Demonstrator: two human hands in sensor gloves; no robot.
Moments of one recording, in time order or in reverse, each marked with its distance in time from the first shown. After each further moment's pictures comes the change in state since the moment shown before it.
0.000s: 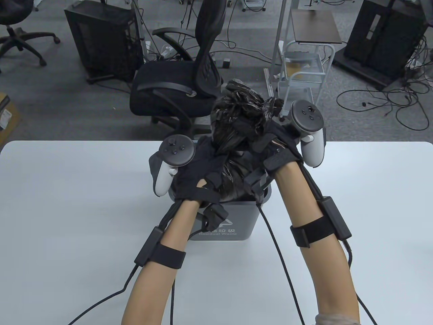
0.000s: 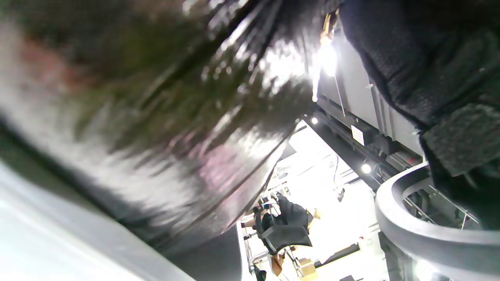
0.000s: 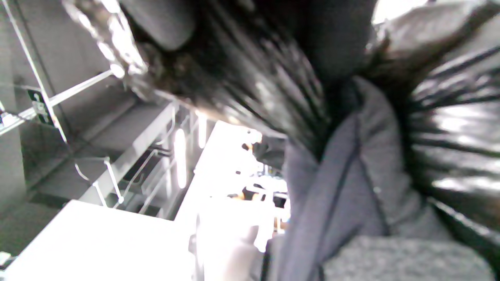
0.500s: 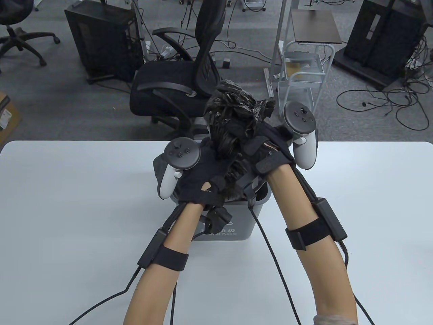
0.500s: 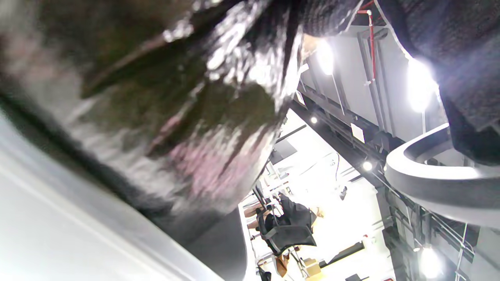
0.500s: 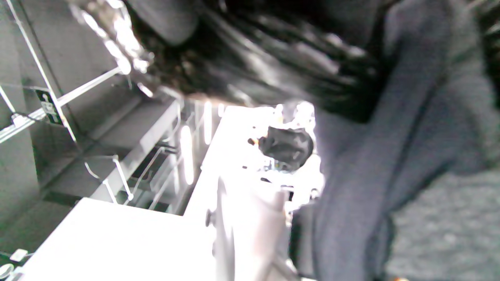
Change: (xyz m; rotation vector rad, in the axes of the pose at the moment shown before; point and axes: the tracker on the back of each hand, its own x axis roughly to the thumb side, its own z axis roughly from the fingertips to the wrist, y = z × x) left_hand 0.004 -0.009 0.002 0.006 -0.007 -0.018; right_hand 0.002 0.016 0.001 0.015 -0.005 -0.047
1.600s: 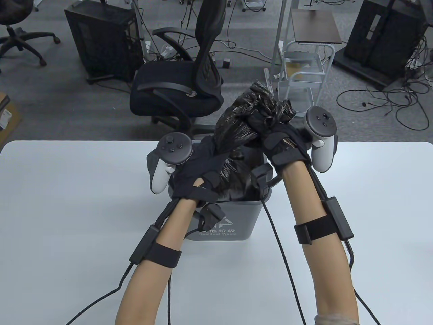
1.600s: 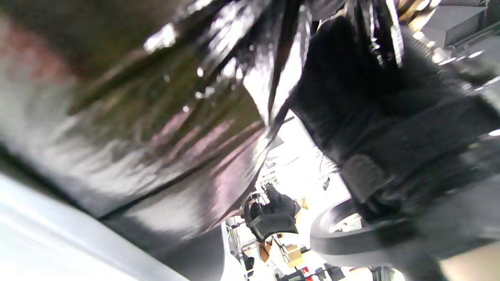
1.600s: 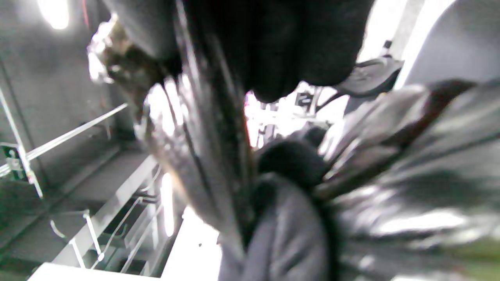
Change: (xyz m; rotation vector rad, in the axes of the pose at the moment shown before) left_hand 0.001 0.018 -0.001 -0.056 -0.046 0.043; right_hand -0.037 -0.053 0.000 -0.214 0.097 -0.024
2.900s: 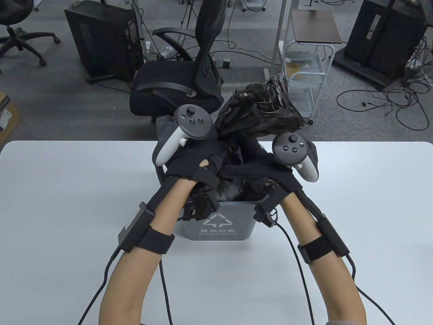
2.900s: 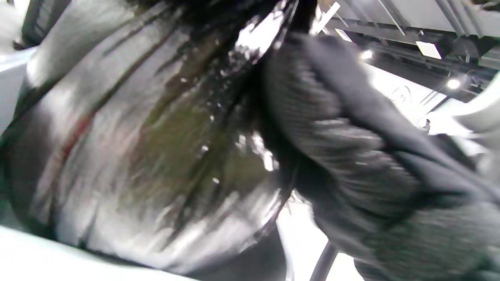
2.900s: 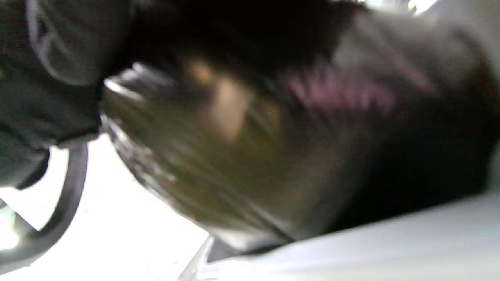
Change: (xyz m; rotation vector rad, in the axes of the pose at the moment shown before) left_hand 0.069 0.022 0.001 -0.089 0.226 -0.369; right_hand -0.028 0.050 0.020 0.342 -0.335 0.513
